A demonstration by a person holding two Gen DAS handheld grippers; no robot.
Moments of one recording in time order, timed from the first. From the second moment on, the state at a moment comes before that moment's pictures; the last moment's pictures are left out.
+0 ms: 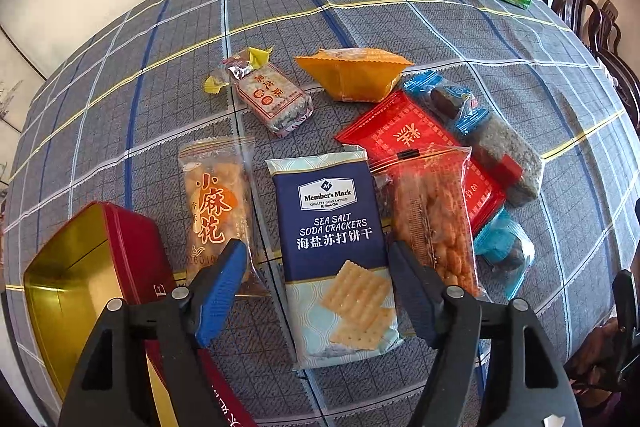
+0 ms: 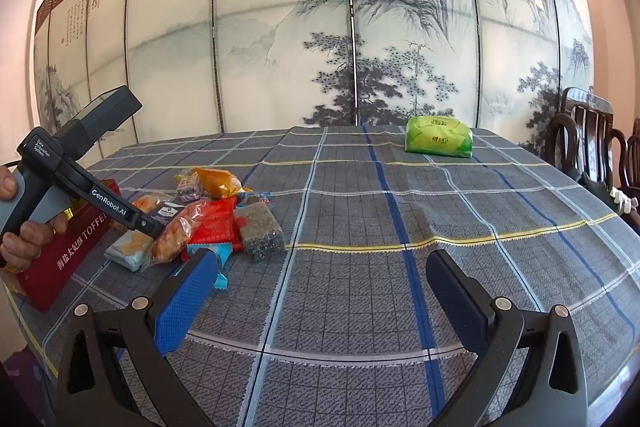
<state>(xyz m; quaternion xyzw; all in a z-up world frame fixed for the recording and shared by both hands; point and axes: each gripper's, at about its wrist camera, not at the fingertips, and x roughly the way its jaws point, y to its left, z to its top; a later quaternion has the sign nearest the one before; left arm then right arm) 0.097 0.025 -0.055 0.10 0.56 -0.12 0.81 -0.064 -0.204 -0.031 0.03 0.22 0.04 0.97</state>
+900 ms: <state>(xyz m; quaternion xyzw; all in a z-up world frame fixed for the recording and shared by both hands) 0.017 0.025 0.000 0.01 0.50 -0.13 0.86 -0.055 -0.200 -0.035 0.03 0.24 0.05 0.97</state>
